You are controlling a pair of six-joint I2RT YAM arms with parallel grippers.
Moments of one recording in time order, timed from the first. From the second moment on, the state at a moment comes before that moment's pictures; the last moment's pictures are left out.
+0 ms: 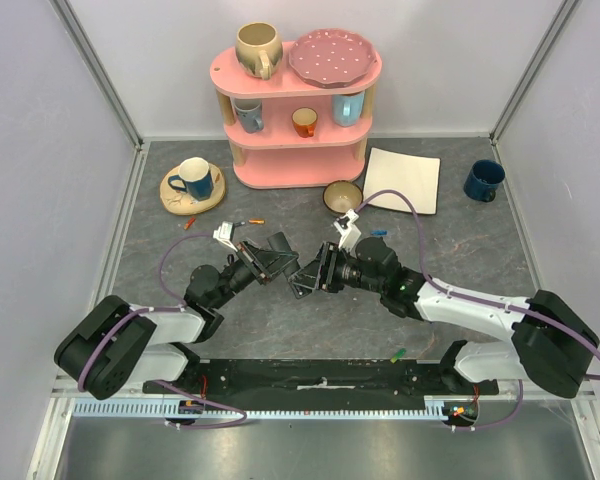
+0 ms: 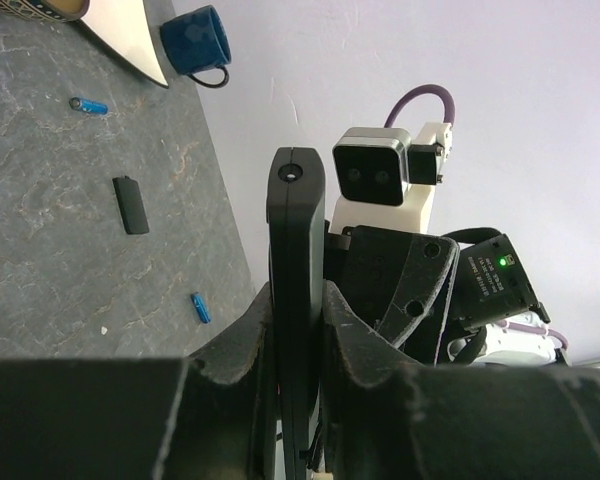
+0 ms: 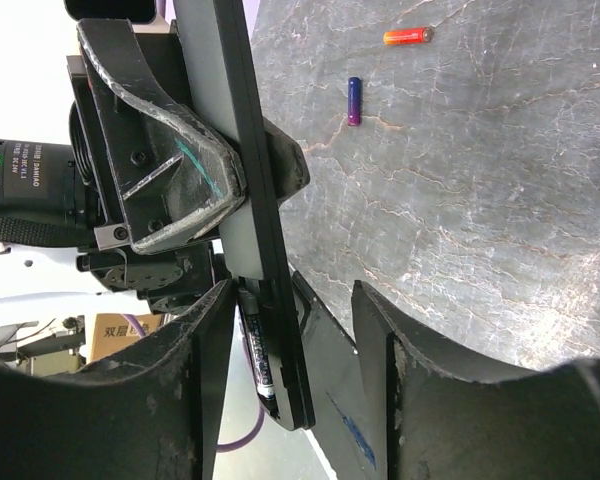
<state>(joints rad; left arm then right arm) -0.58 1.28 0.15 1.28 0.29 -1.35 0.88 1.28 0.60 0.37 -0.25 1.00</state>
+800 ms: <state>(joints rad) -0.58 1.30 0.15 1.29 0.30 -1.35 0.84 1.17 0.62 0.25 -0.26 0.91</state>
